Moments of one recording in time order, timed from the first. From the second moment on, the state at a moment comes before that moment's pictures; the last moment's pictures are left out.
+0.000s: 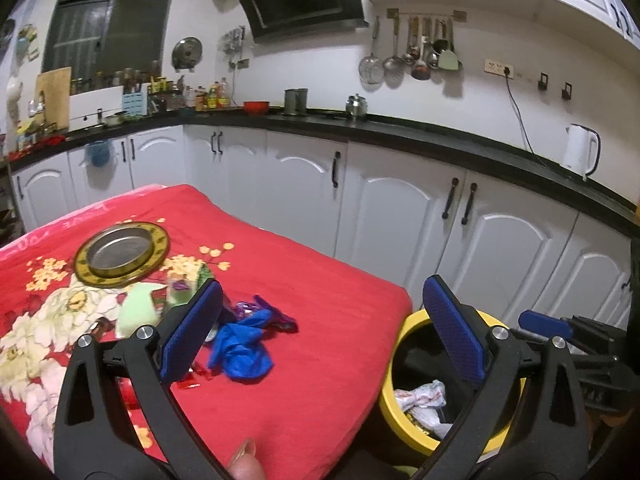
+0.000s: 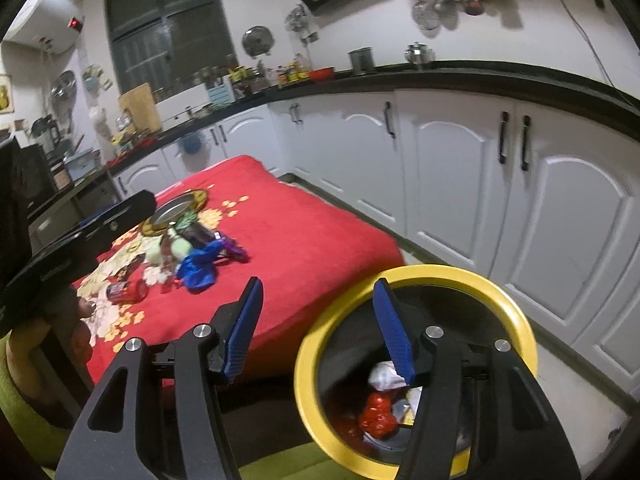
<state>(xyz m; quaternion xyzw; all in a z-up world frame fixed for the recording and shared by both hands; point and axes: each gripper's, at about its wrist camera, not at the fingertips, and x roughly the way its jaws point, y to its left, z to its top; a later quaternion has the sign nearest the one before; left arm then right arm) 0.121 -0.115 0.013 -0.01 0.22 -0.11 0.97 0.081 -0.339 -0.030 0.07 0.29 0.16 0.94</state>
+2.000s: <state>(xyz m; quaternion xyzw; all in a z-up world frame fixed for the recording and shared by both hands) 0.207 0.024 -0.072 -0.17 0.39 -0.04 0.90 0.196 -0.156 -0.103 0.01 0.40 0.32 0.86</state>
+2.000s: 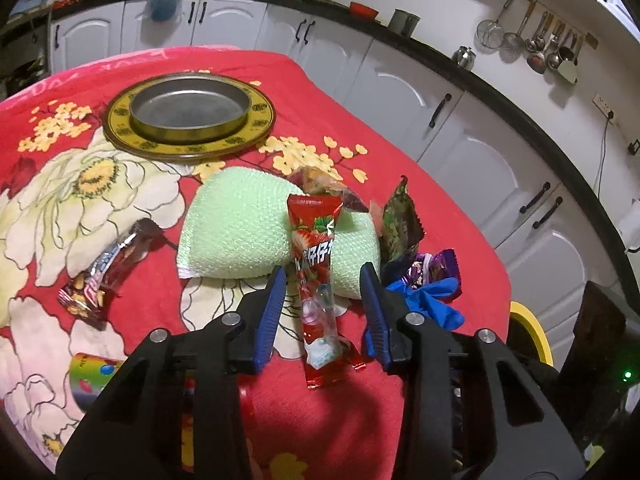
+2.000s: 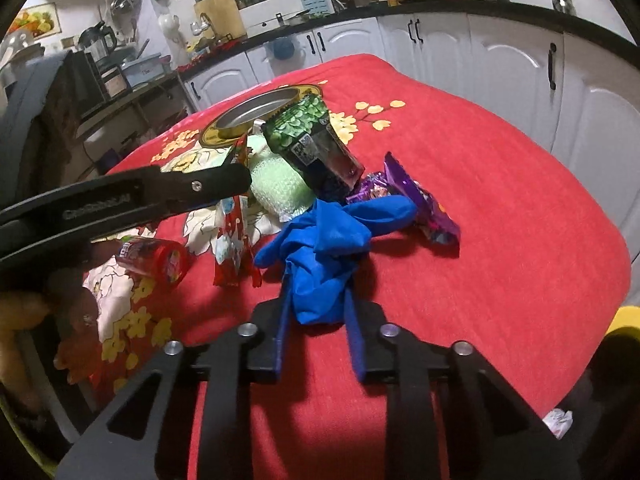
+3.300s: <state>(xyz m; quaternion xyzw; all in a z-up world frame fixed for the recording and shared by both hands) 0.159 -0.002 -0.018 -0.15 0.31 -0.09 0.93 0.131 -0.216 -0.044 0.02 0.32 0.28 0.90</state>
